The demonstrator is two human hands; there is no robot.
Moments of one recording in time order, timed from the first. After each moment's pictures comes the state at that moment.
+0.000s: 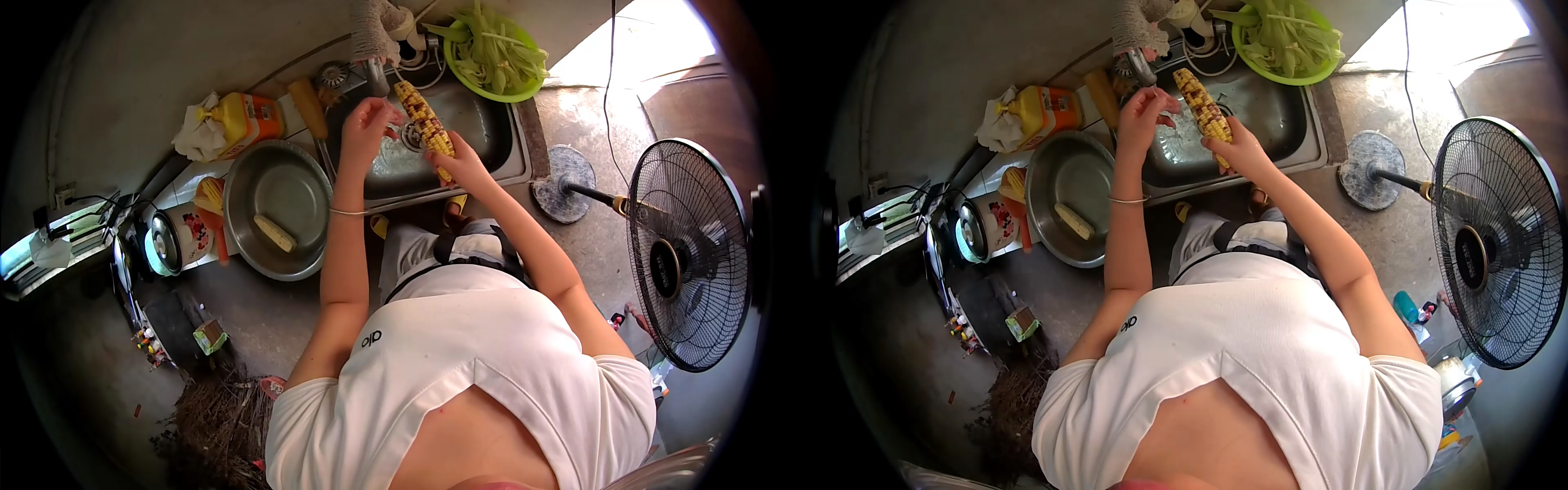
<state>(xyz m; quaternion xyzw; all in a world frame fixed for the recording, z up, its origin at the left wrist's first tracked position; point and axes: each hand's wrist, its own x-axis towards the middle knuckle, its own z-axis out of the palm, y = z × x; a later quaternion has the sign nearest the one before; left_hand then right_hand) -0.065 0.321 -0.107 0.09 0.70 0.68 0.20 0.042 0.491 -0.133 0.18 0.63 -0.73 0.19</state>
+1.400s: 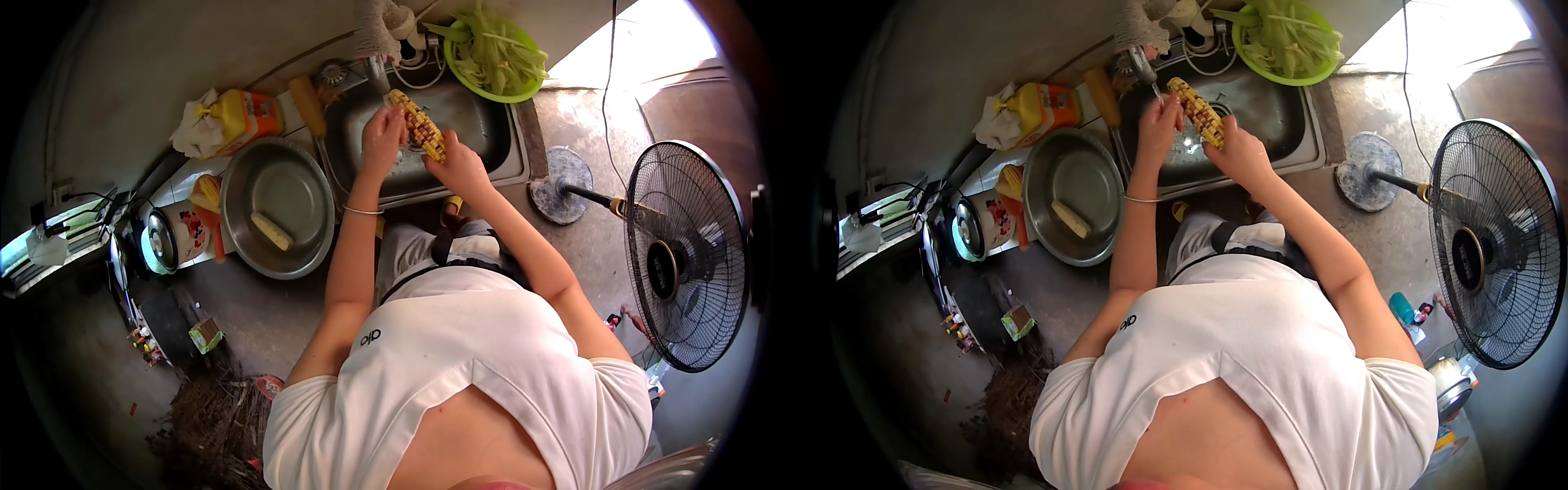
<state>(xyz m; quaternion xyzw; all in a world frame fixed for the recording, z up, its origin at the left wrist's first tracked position) -0.051 0.336 -0.133 0.14 0.83 0.53 0.09 0.048 0.483 -0.137 0.10 0.90 -0.41 0.05</state>
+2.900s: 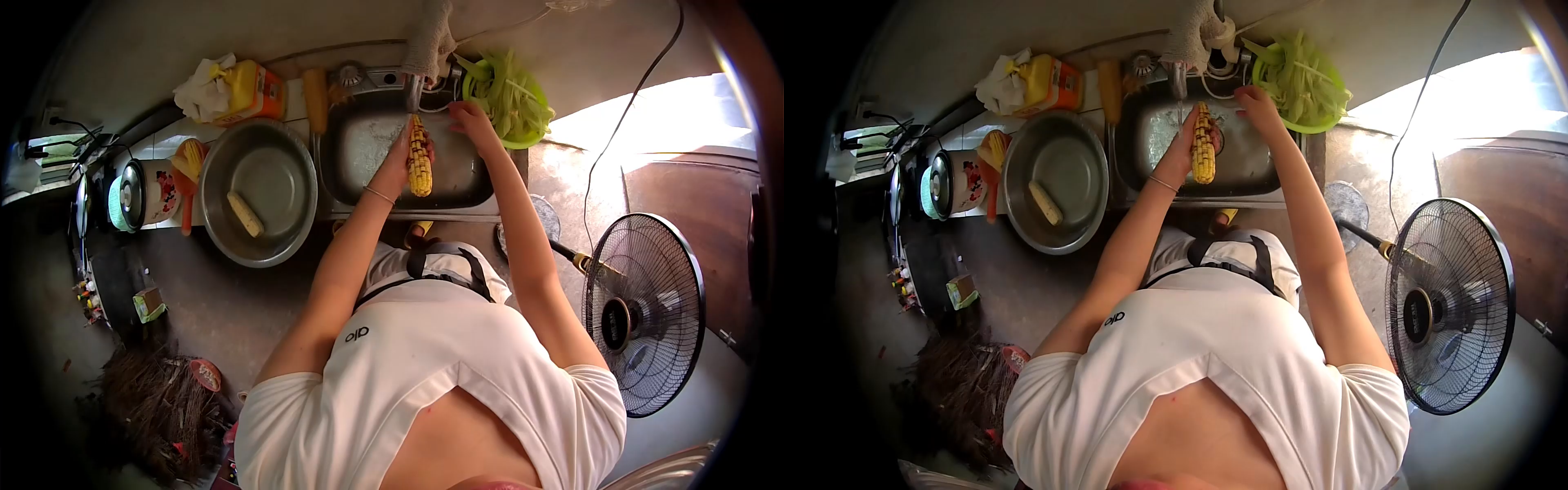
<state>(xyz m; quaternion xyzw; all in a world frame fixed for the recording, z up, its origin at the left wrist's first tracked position) -0.059 0.369 -0.214 -0.23 0.21 0.88 0.37 -0.086 0.554 -0.190 0.14 0.68 -0.70 0.14</state>
